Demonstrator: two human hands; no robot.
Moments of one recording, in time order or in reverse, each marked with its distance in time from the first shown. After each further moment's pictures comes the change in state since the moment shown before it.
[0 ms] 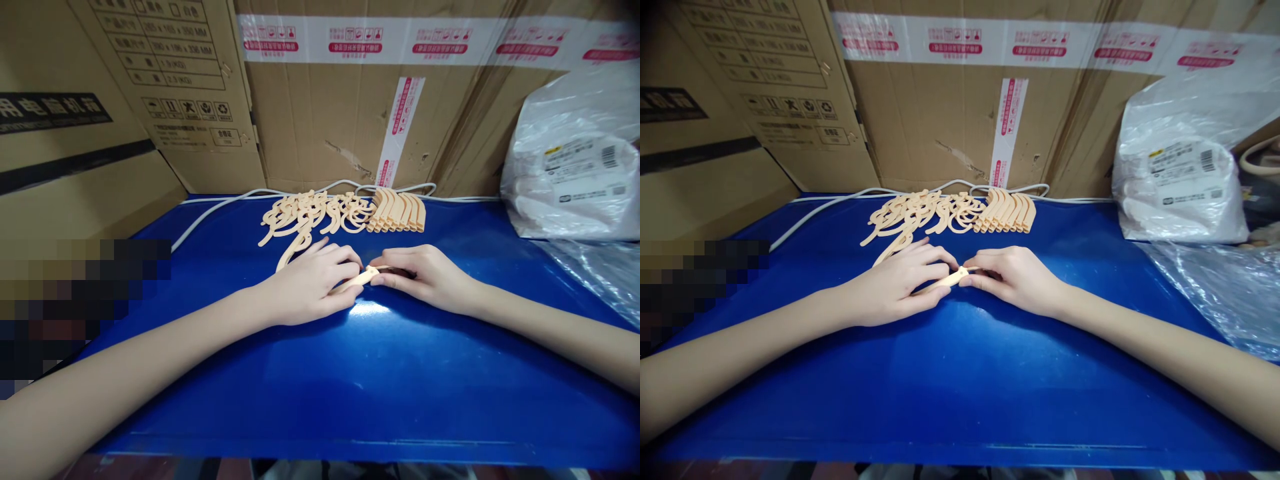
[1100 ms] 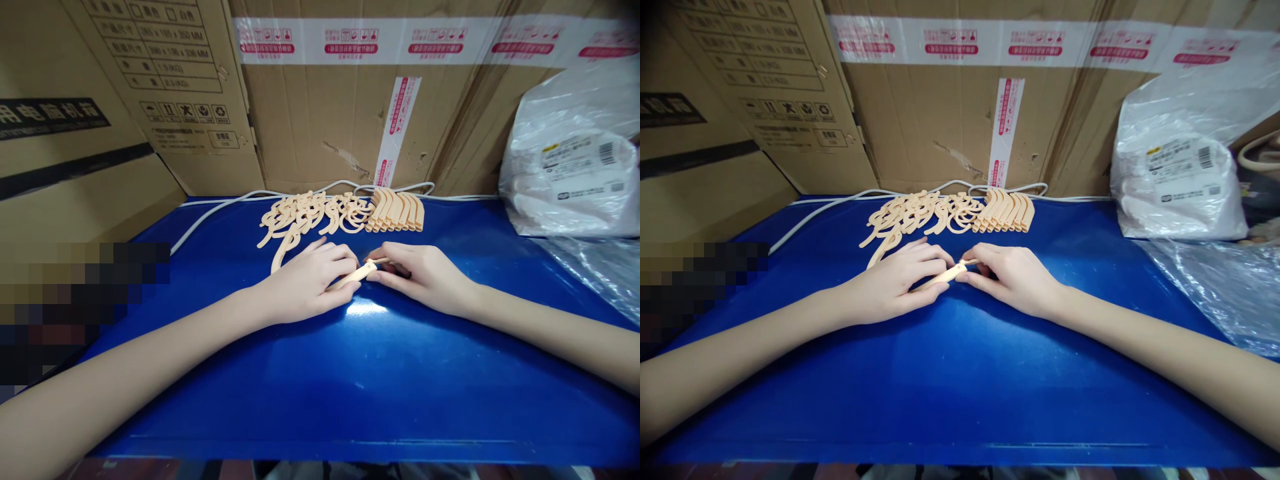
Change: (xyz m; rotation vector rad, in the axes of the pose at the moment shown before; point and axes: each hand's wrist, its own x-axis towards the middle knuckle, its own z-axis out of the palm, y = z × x) left_hand 0.001 -0.004 0.000 -0.066 0.018 0.003; right_hand -0.002 -0.005 0.005 -0.068 0.098 0.113
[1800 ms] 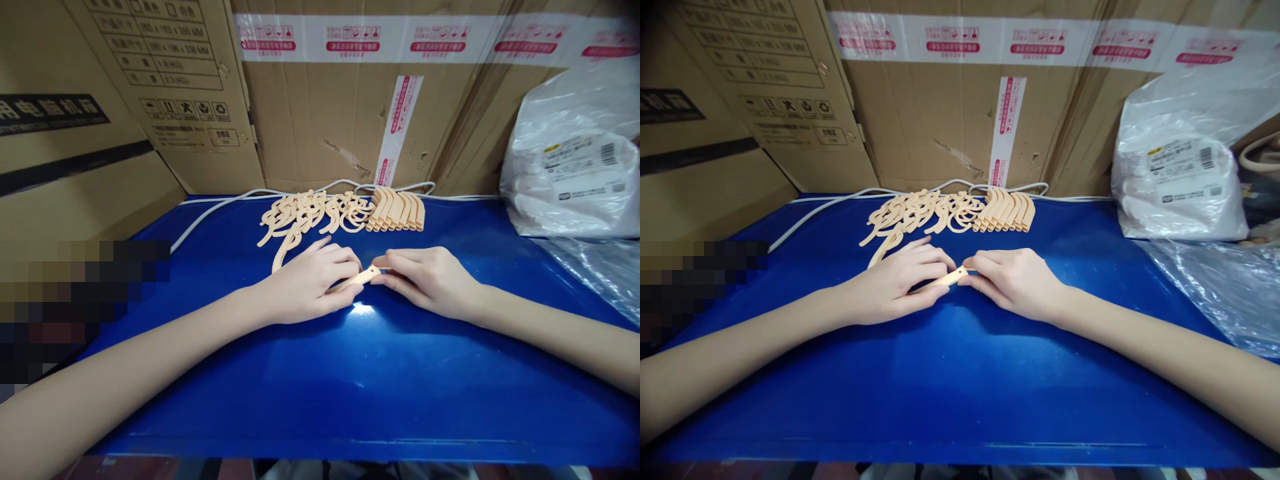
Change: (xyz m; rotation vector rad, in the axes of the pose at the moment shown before) left_hand -0.002 -0.001 0.000 0.013 -0.019 0.059; right_hand -0.005 0.000 -0.001 -0.279 0.076 -0.277
